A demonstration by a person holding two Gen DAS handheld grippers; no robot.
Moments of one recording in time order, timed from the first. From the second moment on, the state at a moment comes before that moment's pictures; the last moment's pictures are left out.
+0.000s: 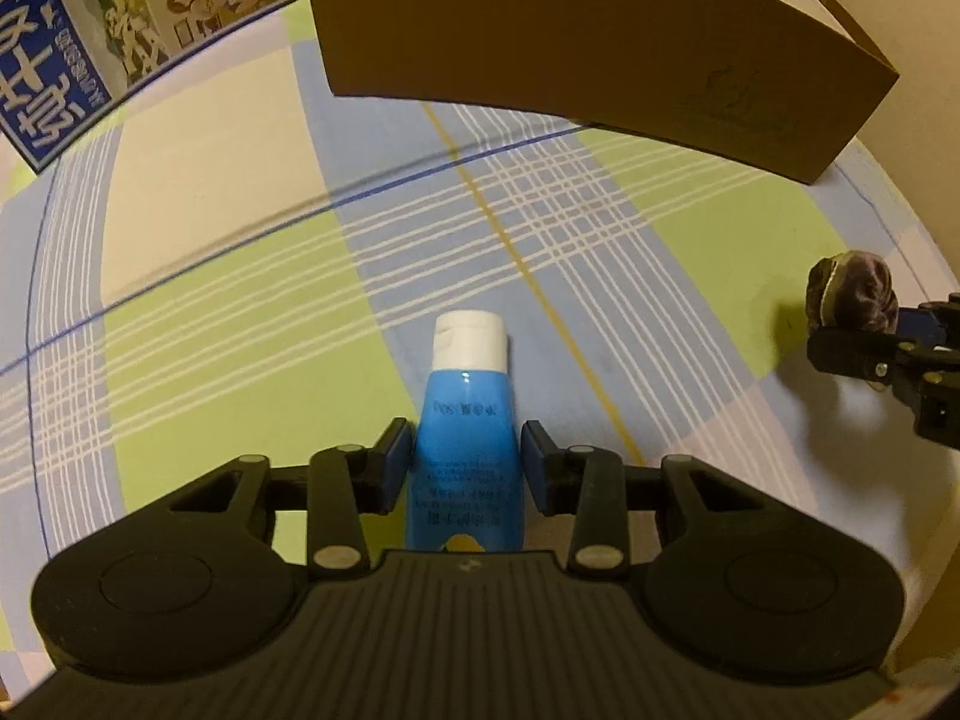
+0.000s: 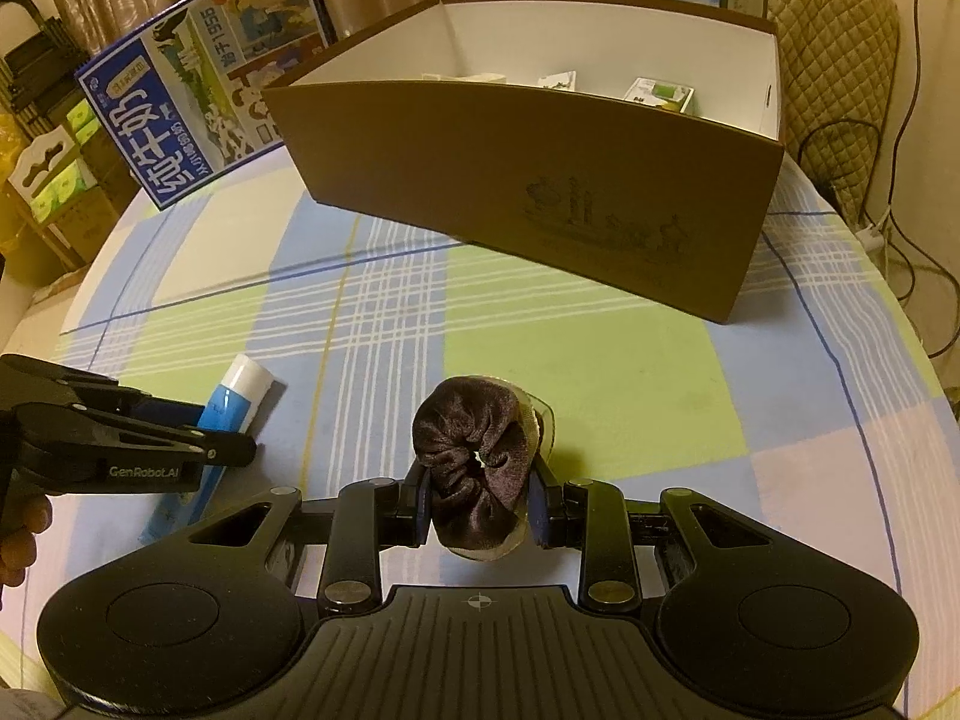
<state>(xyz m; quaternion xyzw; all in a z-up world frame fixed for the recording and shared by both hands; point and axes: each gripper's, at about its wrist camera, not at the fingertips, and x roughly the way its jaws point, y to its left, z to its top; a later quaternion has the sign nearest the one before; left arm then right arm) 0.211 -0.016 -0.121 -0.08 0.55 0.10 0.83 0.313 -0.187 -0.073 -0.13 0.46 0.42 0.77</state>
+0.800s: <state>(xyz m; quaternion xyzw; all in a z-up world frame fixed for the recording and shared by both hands) 0.213 -0.017 -0.059 -0.09 0.46 0.10 0.88 0.328 -0.185 -0.050 -0.12 0.43 0.44 0.78</state>
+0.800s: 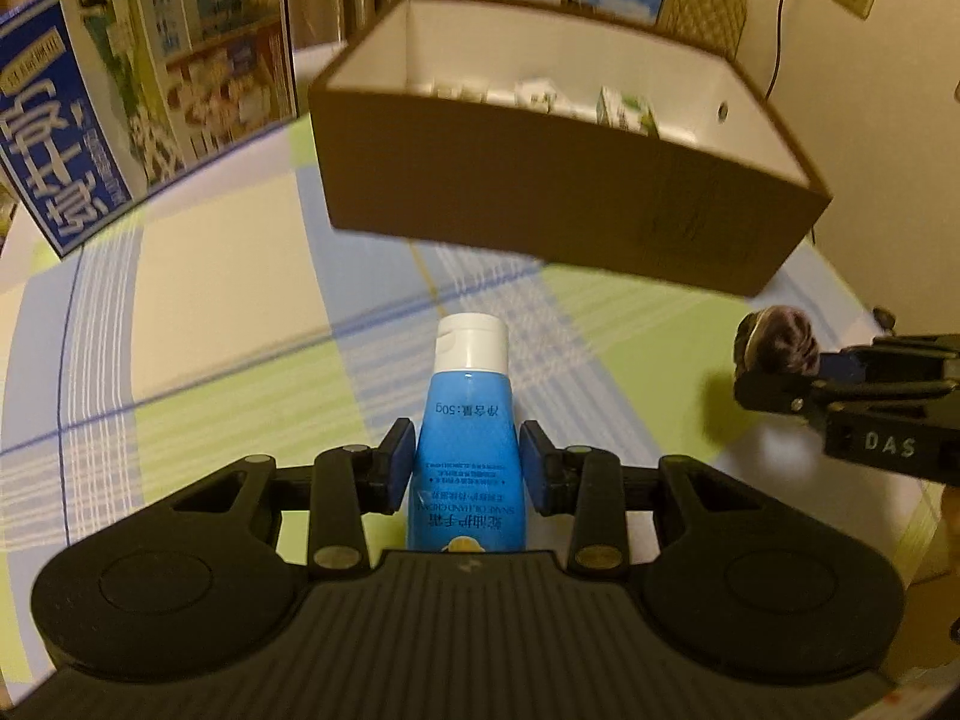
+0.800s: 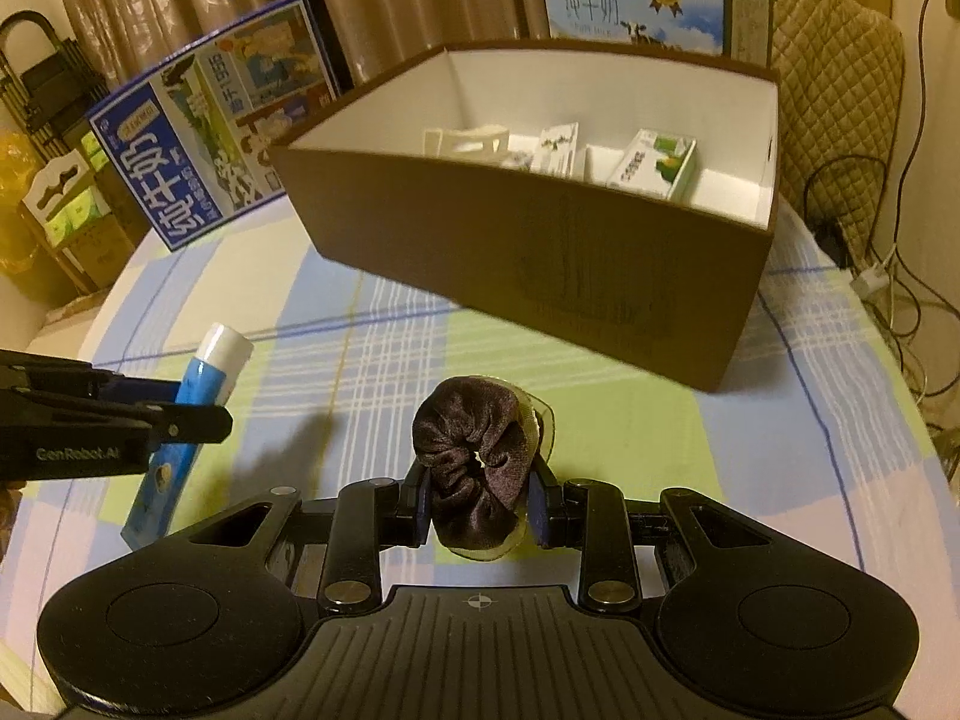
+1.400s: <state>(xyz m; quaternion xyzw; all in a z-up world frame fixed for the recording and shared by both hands) 0.255 -0.015 0.002 -0.08 0.40 0.08 0.91 0.361 -0.175 0.006 -0.09 0.37 0.45 0.81</state>
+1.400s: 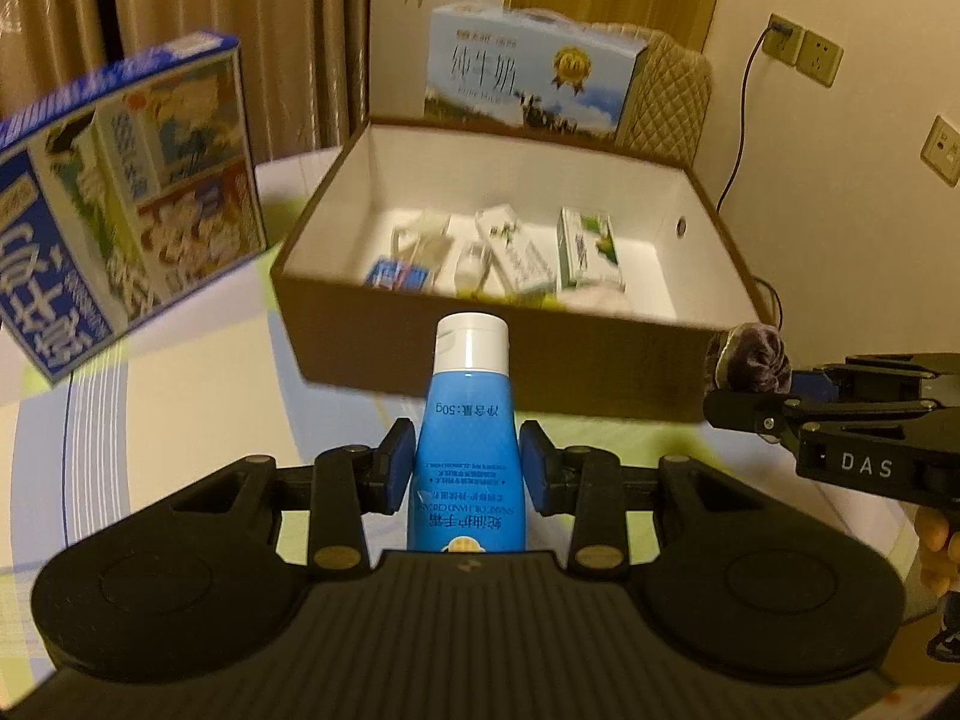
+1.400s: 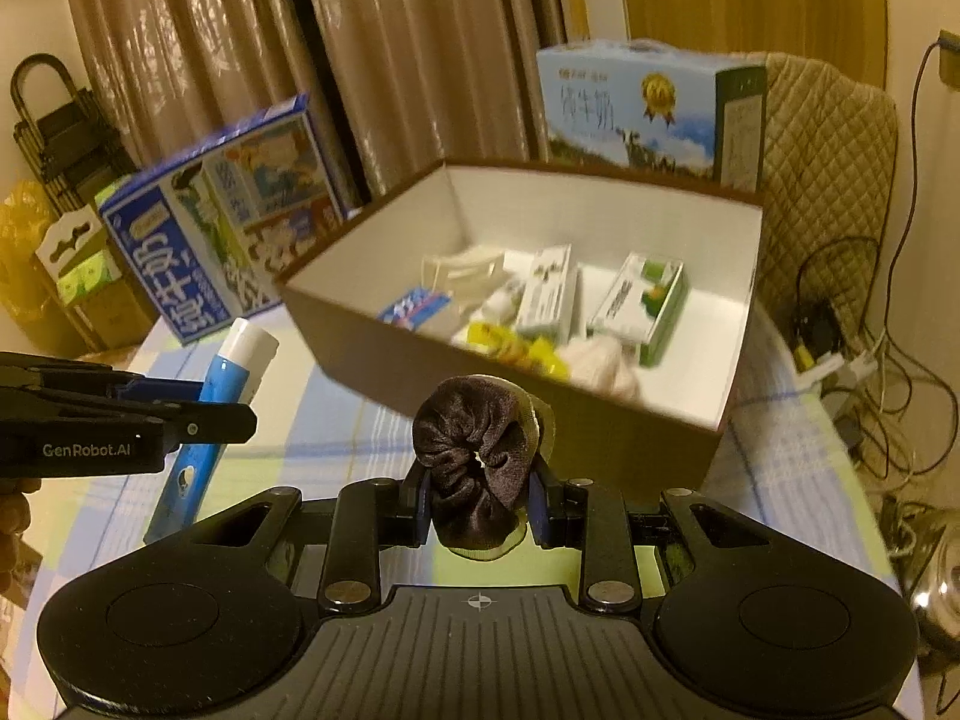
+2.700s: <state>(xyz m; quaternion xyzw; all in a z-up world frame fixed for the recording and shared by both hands) 0.461 0.007 -0.031 -0.04 0.44 0.08 0.89 0.510 -0.107 -0.010 -0.10 0.40 0.43 0.81</state>
